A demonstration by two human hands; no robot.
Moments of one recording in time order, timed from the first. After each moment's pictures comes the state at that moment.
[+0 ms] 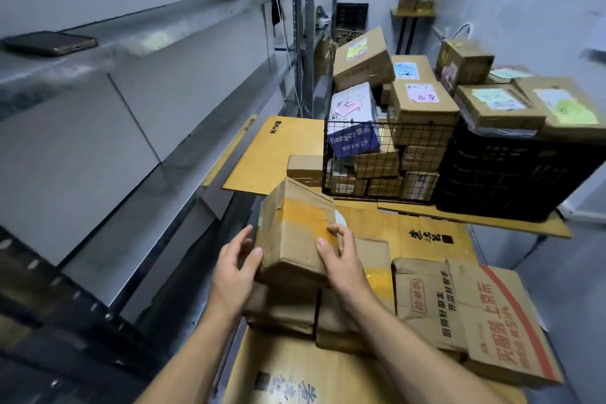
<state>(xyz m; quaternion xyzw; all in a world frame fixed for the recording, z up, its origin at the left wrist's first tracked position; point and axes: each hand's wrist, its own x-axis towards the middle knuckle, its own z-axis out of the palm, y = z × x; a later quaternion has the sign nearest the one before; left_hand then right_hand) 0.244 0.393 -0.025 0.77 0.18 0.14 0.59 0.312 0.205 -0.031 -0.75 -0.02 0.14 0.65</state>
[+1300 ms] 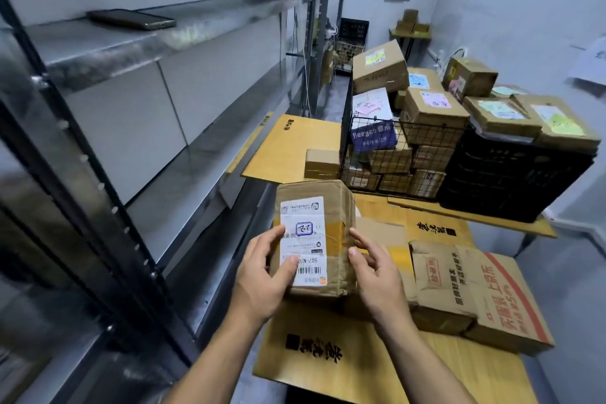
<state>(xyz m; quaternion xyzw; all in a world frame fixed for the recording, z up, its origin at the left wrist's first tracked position) 0.152 0.418 -0.023 0.81 0.06 0.20 0.55 0.204 0.218 -0.022 -0.79 -0.05 -0.01 0.61</state>
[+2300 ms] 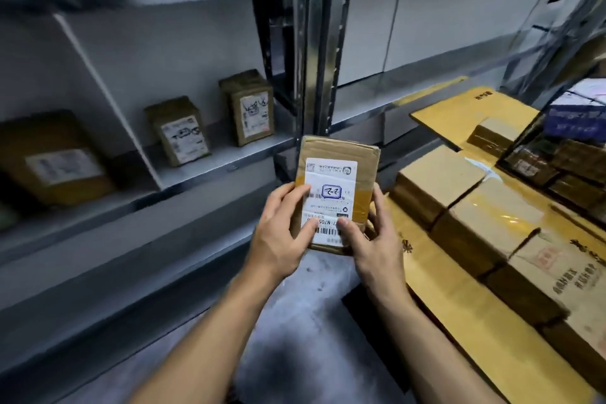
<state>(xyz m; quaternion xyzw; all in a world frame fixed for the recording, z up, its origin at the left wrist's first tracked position) -0.139 0.287 -0.002 0.81 0.33 0.33 0.36 -0.005 0.184 -0.012 -0.67 -0.30 0.23 0.65</state>
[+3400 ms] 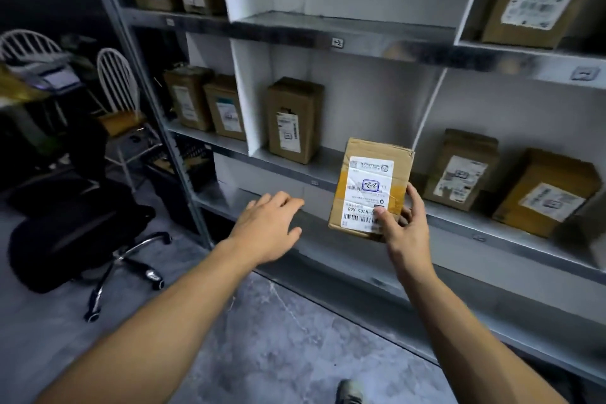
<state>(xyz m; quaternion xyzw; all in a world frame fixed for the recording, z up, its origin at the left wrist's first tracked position) -0.858 0.210 0.048 0.65 0.76 0.07 -0.01 -0.633 0.322 -0.001 -0.41 -0.55 0.54 0.50</state>
